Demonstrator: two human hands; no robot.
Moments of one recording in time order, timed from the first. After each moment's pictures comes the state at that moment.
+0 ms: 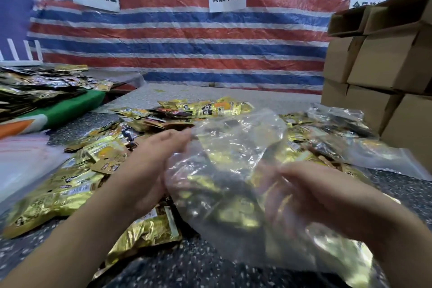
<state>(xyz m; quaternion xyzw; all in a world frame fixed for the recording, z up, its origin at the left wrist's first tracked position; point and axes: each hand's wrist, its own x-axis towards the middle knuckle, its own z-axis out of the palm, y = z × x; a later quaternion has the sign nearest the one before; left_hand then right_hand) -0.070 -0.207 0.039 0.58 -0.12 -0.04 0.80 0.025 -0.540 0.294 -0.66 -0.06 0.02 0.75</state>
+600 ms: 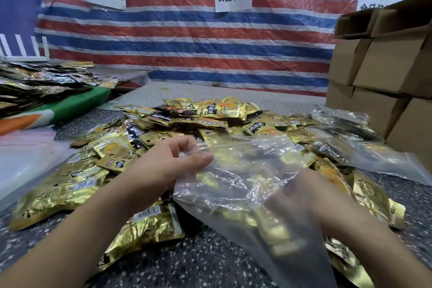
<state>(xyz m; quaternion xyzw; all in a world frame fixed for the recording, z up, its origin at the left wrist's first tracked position) -0.061 -0.195 0.030 0.69 -0.20 -0.06 0.69 -0.094 -0.444 0.038 -0.98 0.00 0.00 0.19</state>
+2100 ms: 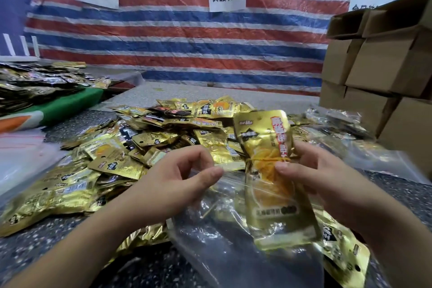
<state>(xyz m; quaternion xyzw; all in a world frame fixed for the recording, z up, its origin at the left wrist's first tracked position) -0.078 -0.212 0.022 0.77 -0.30 0.03 0.57 -0.092 -0.470 0.046 -0.72 -0.19 0.06 0.66</state>
